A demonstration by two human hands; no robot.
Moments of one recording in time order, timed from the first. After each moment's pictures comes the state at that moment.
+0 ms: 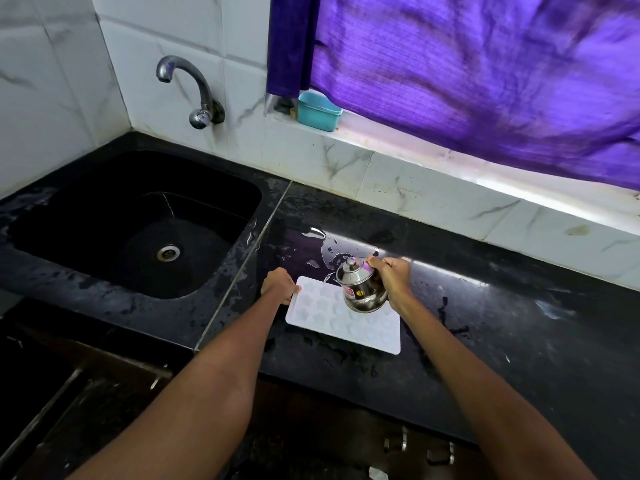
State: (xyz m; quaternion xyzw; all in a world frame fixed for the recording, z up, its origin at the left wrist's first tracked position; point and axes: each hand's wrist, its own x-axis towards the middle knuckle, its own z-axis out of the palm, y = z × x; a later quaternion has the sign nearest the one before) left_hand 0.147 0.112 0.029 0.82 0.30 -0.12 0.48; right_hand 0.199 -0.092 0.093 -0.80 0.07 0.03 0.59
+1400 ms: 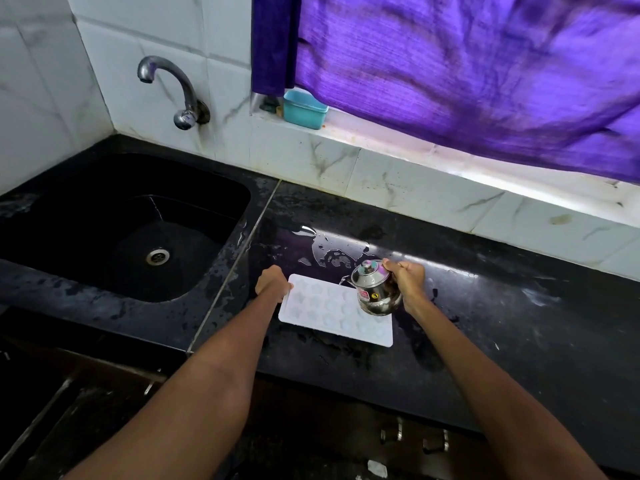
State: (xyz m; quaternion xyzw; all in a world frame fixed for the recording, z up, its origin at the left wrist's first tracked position) left_hand 0.156 0.106 0.022 0.86 0.32 -0.11 0.39; right_hand 0.195 -0.135 0.095 -0.81 0.13 0.00 0.58
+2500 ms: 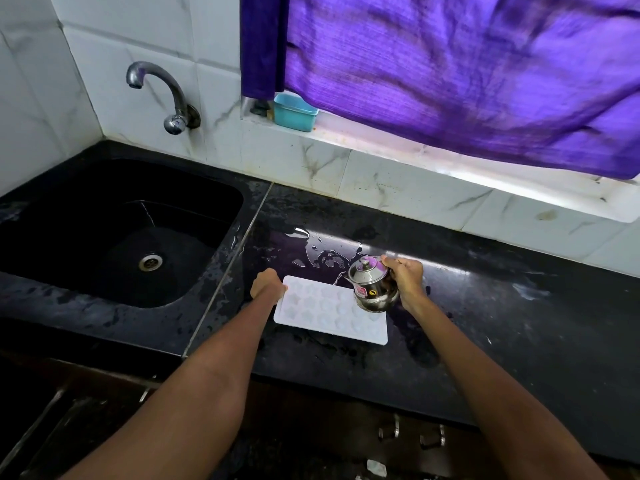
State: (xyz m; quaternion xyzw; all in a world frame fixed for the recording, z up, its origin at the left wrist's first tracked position) left_hand 0.152 0.102 0.025 0.87 0.32 -0.11 0.37; right_hand 0.197 -0.144 0.097 -0.78 0.12 -0.01 0.62
